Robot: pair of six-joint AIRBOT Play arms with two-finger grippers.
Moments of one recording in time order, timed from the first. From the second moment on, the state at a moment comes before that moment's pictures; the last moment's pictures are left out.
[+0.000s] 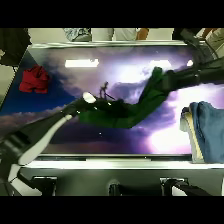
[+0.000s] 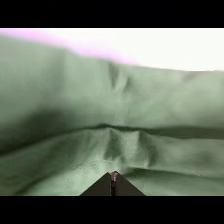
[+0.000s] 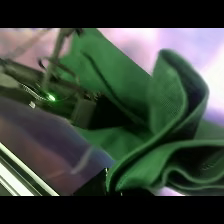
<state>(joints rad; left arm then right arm) -0.49 -1.78 1.49 0.64 -0.81 -1.50 -0.02 -1.30 1.63 -0.89 1.46 1.18</state>
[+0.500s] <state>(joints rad) -0.10 -1.31 1.49 1.11 -1.08 -1.53 0.40 -1.65 1.63 -0.68 1.03 1.17</state>
